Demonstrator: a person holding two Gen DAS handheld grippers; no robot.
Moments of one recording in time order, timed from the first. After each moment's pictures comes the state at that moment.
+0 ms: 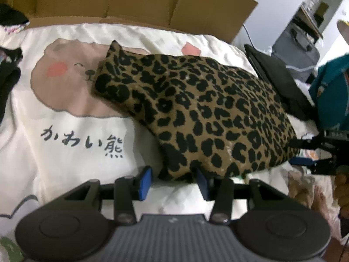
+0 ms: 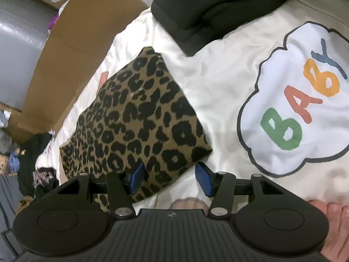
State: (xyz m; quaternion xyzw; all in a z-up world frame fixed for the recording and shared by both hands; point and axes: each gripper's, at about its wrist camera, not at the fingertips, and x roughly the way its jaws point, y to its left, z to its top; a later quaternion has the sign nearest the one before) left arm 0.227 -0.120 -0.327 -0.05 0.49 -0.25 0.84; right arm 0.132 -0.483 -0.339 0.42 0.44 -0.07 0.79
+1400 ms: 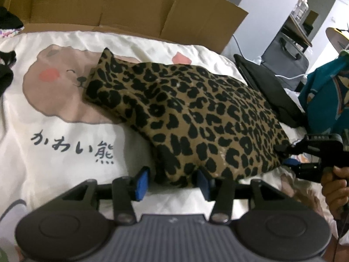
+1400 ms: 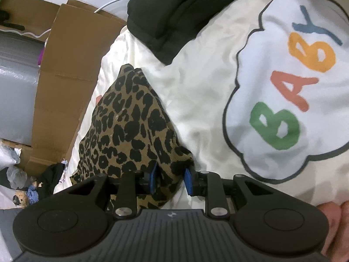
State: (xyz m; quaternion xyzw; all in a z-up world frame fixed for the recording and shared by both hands) left arm 0.227 -0.121 -0.332 -0.06 0.45 -0.27 0.84; right arm 0.131 -0.498 -0.370 0.51 0.39 -0.08 0.76
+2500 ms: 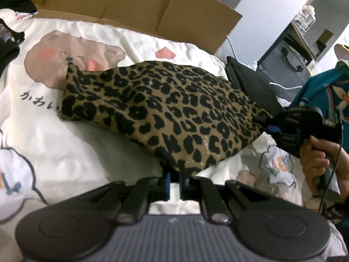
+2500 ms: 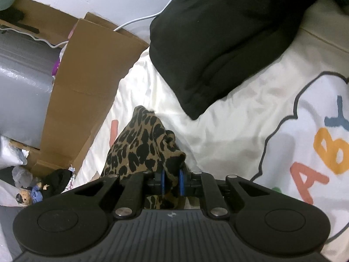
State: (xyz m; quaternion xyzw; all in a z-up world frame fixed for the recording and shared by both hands) left arm 0.167 -0.169 -0.302 -0.12 0.47 -0.23 0.84; right arm 0.166 -0.549 -0.335 0.48 0.38 -0.05 0.79
